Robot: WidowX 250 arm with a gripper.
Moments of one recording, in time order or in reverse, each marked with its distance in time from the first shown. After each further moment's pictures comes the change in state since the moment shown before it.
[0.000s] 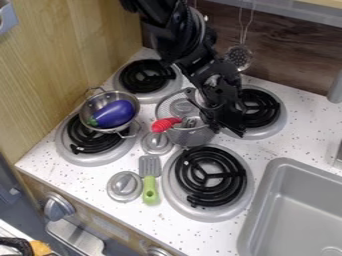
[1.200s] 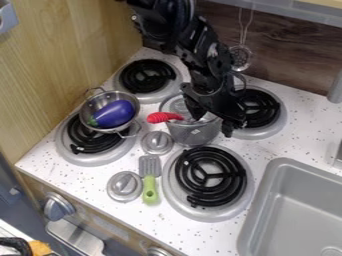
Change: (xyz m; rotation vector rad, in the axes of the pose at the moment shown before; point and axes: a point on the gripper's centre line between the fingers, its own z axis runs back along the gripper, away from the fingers) arm -0.002 0.003 0.014 -0.072 0.081 0.093
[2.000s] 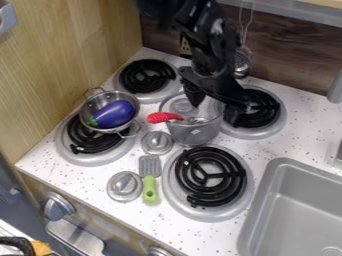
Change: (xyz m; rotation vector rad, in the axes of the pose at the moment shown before) arm 0.010 0.001 0.034 0.037 -0.010 0.060
